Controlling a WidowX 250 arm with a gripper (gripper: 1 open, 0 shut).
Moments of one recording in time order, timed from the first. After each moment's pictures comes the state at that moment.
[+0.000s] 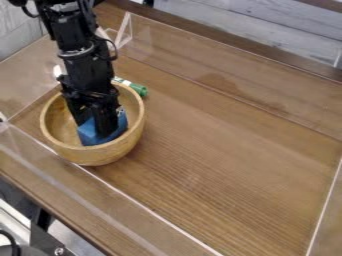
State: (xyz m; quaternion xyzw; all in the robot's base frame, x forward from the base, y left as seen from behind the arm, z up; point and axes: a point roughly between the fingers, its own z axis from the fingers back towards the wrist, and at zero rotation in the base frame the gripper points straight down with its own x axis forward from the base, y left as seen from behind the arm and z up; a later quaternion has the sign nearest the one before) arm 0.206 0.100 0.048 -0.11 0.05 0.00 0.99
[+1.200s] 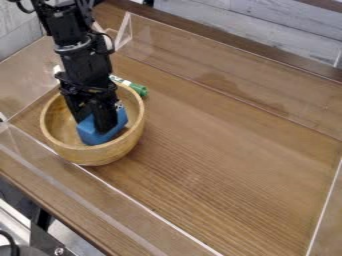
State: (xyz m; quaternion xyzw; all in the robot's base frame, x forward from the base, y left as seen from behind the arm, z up) arm 0.205 0.099 0.058 -0.13 0.05 0.00 0.99
